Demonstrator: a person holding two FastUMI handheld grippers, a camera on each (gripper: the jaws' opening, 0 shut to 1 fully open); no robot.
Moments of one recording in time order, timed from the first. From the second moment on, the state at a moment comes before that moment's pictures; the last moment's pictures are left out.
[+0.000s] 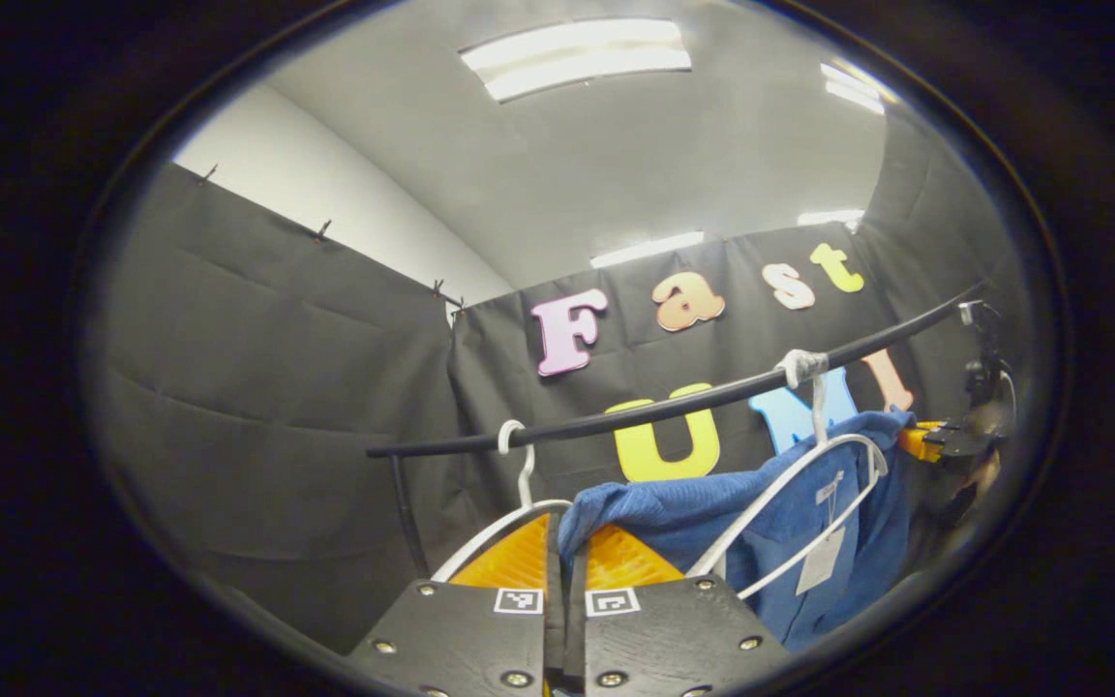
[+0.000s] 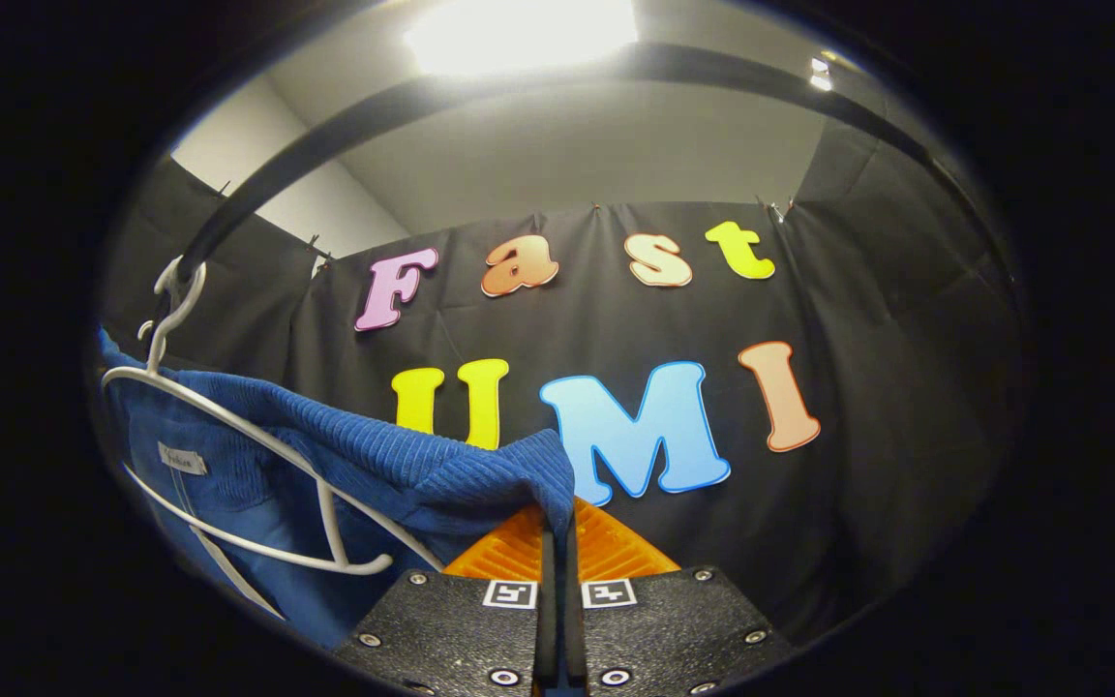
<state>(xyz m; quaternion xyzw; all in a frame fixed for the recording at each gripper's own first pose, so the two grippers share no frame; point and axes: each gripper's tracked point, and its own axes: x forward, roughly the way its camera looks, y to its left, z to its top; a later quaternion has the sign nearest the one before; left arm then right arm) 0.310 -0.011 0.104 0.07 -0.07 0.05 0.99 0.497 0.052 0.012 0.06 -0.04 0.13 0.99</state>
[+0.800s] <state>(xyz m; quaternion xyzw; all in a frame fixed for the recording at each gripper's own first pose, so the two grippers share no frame) 0.306 -0.003 0.016 0.00 0.00 0.05 1.00 0.449 0.054 -0.080 0.02 0.05 0.16 0.99</state>
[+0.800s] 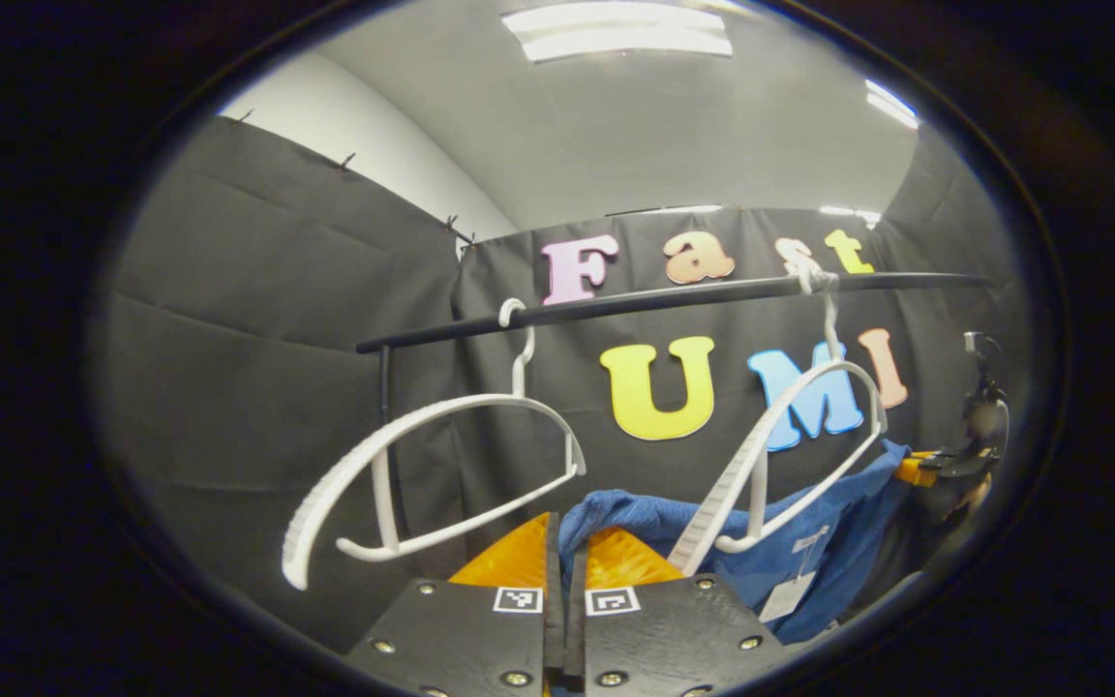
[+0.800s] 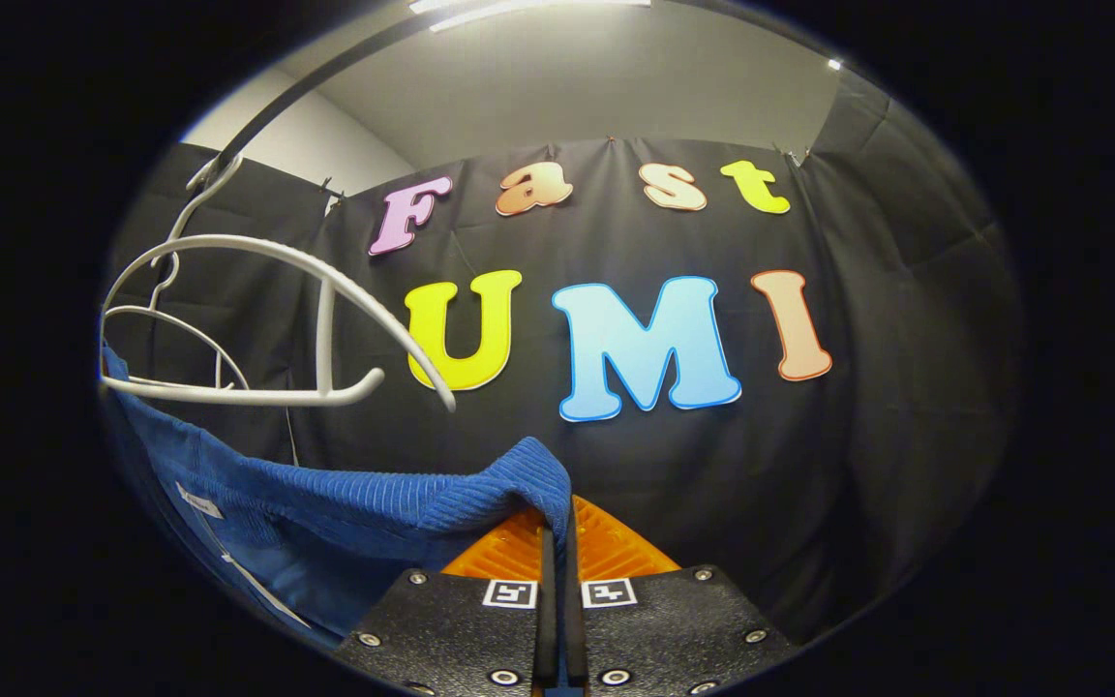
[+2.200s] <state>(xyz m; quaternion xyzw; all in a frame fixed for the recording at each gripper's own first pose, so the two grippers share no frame) 0.126 -0.106 0.045 -0.07 -0.02 -0.11 0.99 0.157 0.096 -0.007 0.04 0.03 0.23 0.97</state>
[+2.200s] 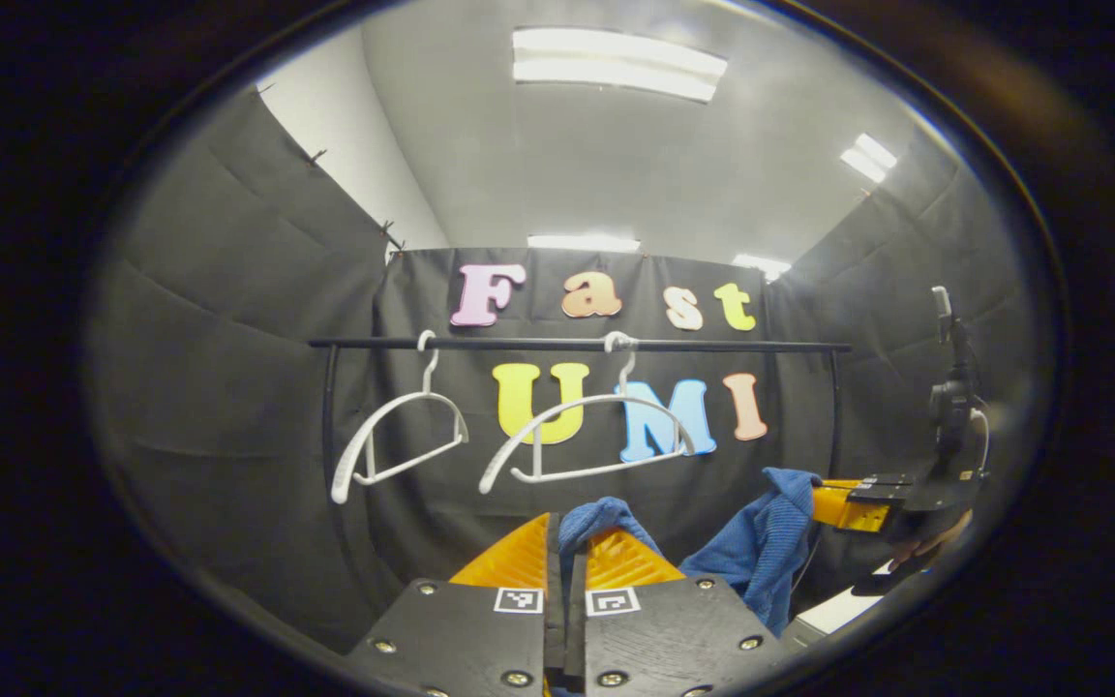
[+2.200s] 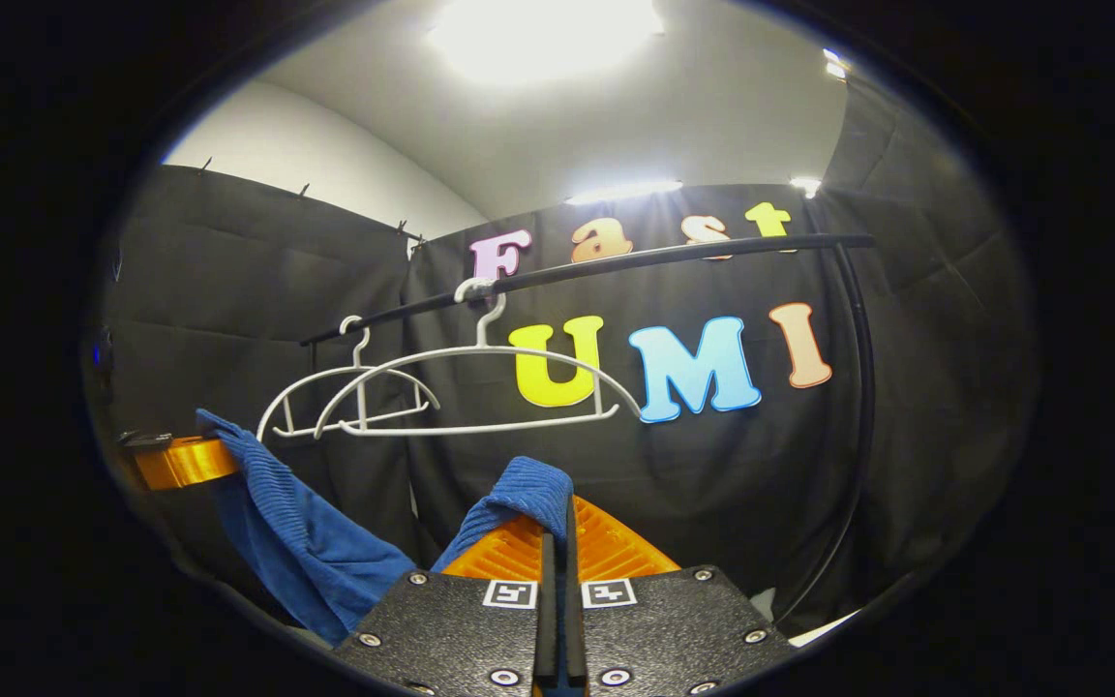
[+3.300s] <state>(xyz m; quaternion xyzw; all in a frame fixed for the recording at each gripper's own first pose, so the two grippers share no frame) 0.068 -0.153 -0.213 -0.05 0.21 -0.13 0.97 0.068 0.095 -0.233 -0.02 0.27 0.22 0.94</state>
